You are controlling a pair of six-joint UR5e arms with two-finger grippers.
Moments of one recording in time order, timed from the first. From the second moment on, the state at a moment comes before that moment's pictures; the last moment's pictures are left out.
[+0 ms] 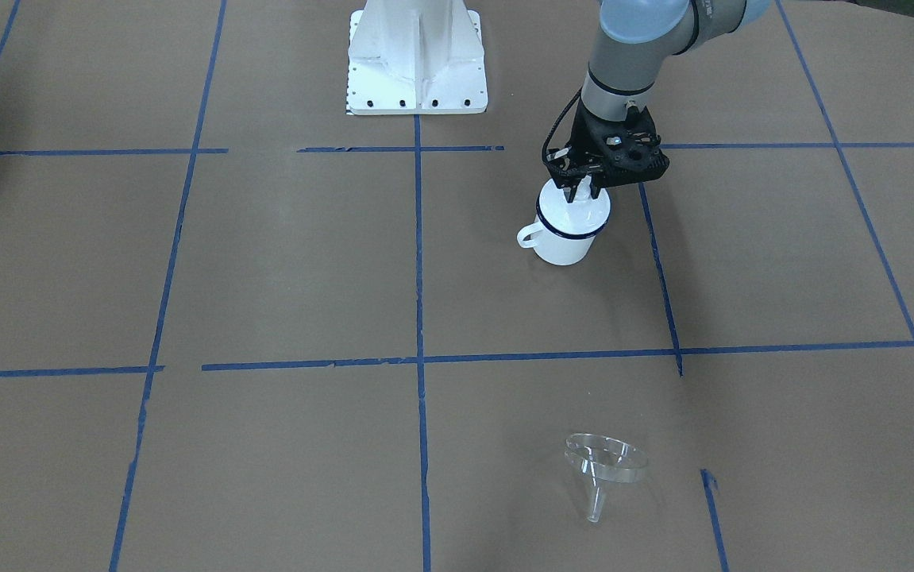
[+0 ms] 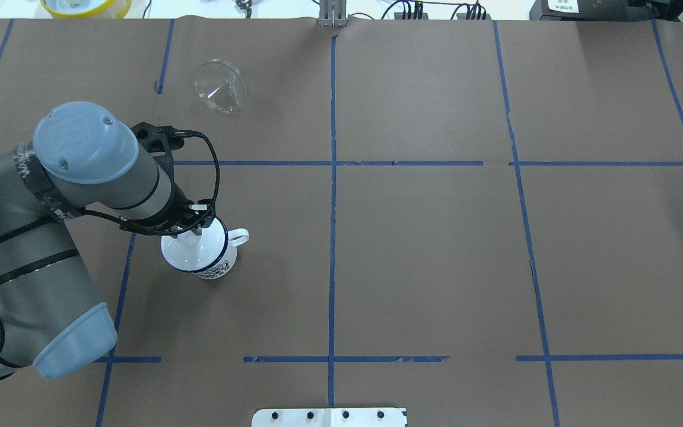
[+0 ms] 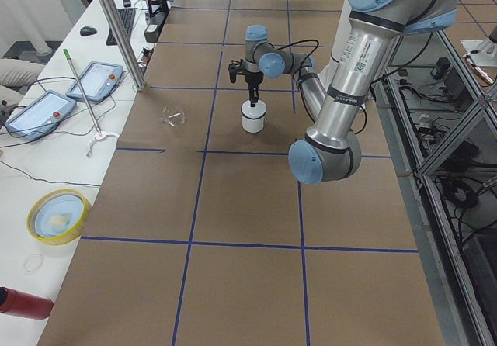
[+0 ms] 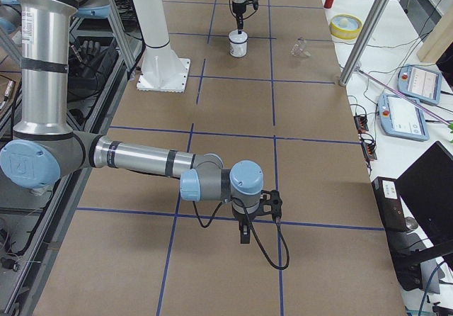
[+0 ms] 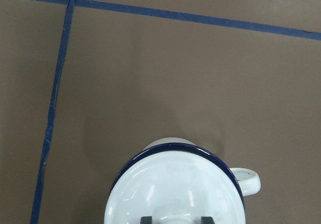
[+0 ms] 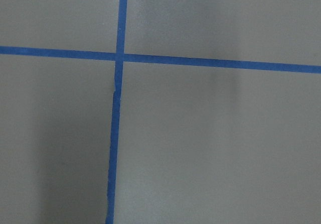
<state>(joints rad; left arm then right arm) -0.61 -2.00 -2.02 -1.40 -1.93 -1.26 1.56 -1.68 1.56 -1.39 2.29 0.01</state>
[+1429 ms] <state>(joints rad) -0.62 -2.00 -2.01 -1.41 -1.92 -1.25 1.56 -1.68 1.56 -1.39 2.29 0.01</state>
